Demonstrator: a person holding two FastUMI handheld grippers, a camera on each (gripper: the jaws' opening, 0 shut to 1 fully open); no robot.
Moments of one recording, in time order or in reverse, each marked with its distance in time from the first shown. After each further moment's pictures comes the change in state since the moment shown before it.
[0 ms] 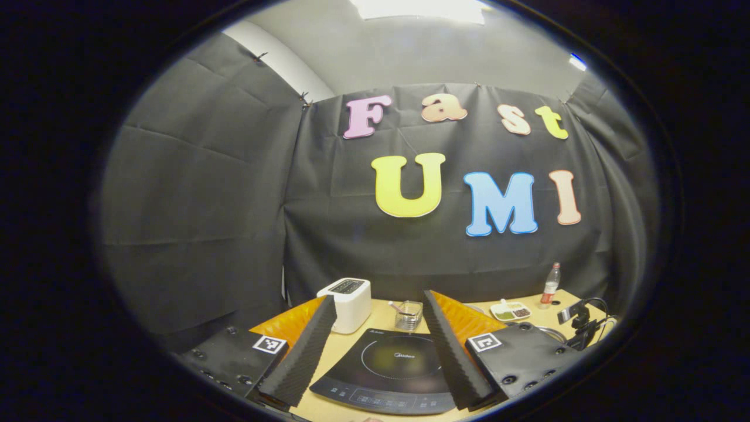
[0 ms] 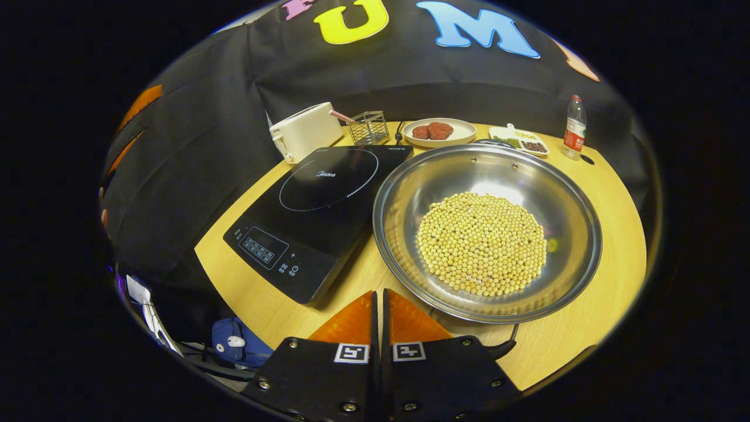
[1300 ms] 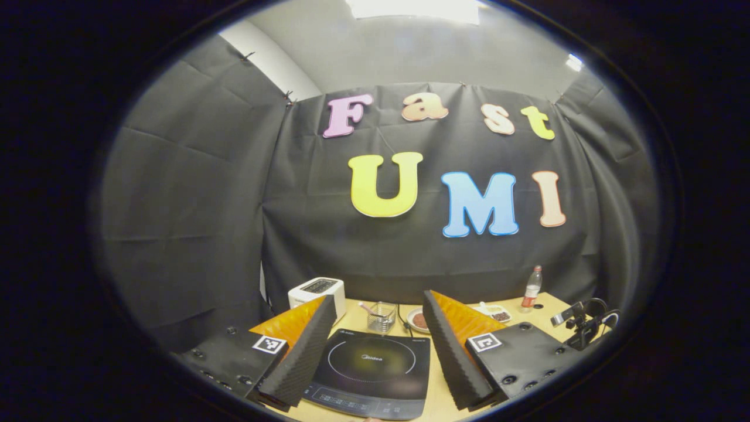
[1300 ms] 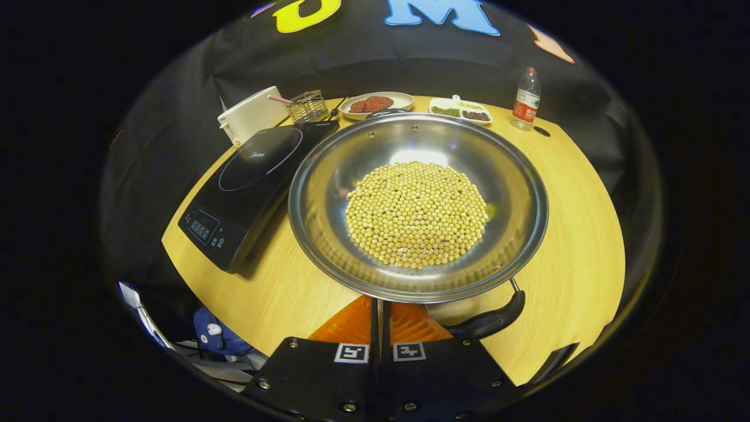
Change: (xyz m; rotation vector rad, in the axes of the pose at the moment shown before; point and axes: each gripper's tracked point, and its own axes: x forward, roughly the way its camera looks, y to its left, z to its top) left arm 0.007 -0.067 -0.001 -0.013 0.000 -0.061; right arm -0.036 -0.104 -0.031 0.049 0.163 -0.173
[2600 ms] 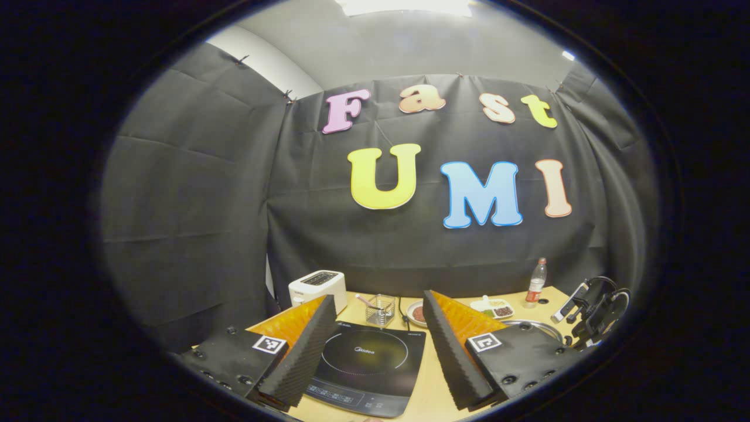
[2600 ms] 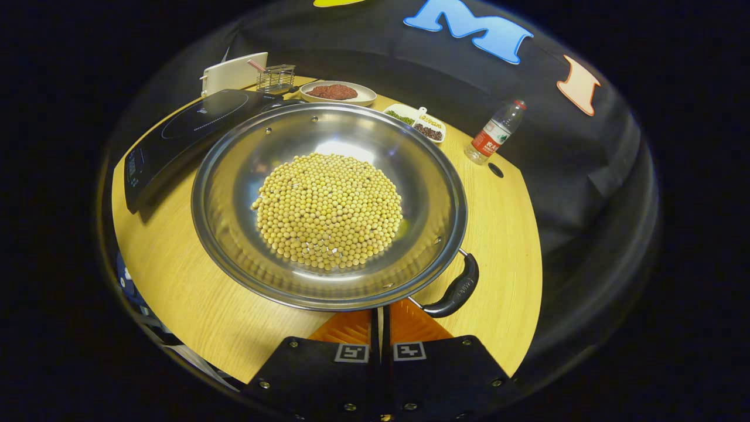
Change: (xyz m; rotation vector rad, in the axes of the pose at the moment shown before) left arm -0.002 -0.037 -0.015 0.031 0.034 0.063; right arm 0.002 -0.142 0.031 -0.332 -0.004 -0.325
